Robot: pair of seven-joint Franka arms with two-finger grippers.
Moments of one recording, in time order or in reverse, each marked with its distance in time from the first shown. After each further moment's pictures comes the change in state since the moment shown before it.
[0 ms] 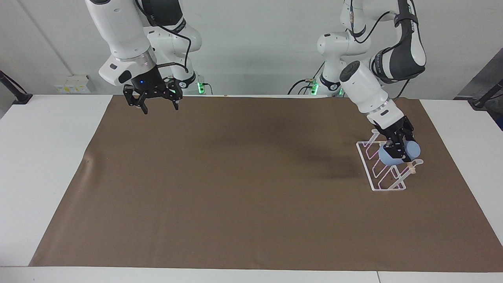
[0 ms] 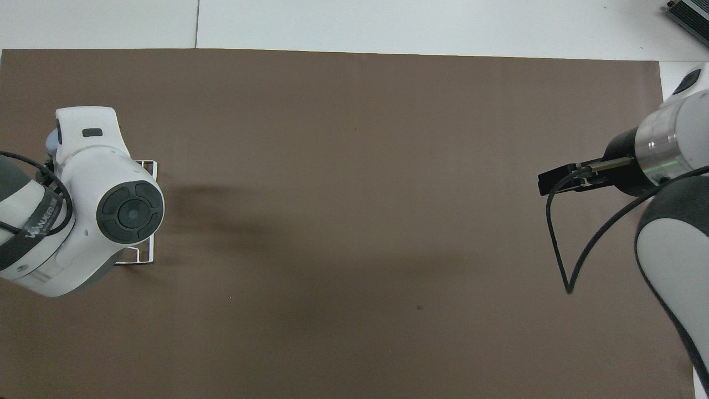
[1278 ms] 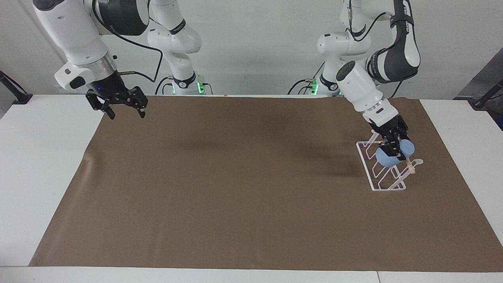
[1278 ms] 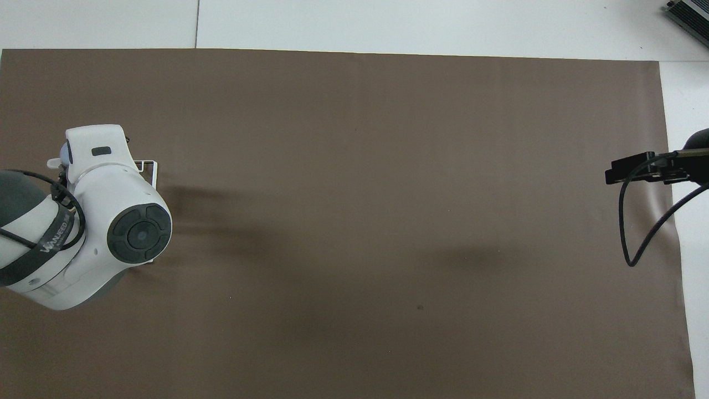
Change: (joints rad) left arm 0.000 -0.025 -0.002 -0.072 0.015 0.060 -0.098; right arm -0.188 -0.001 0.000 -0.069 0.000 0.081 -0.063
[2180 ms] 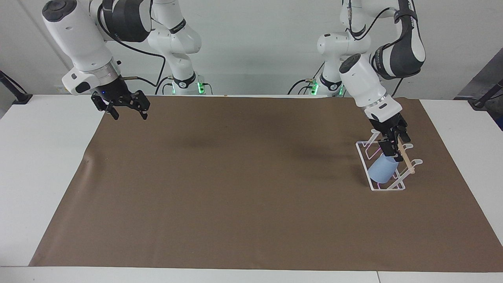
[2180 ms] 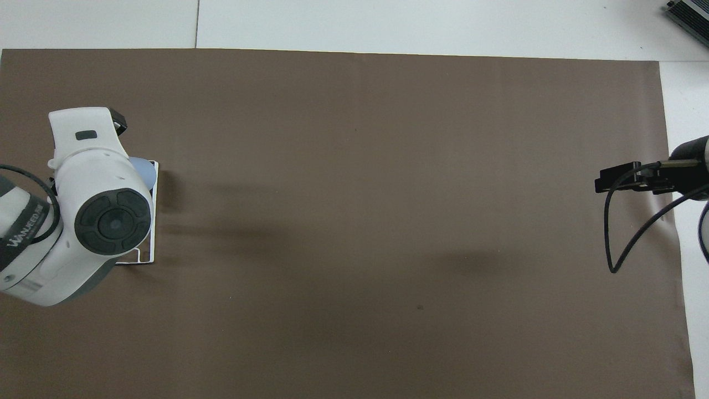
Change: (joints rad) left arm 0.000 -0.005 0.001 0.086 -0.185 0.023 0.135; right arm 0.003 -0.036 0.014 -0.068 0.000 0.032 0.042
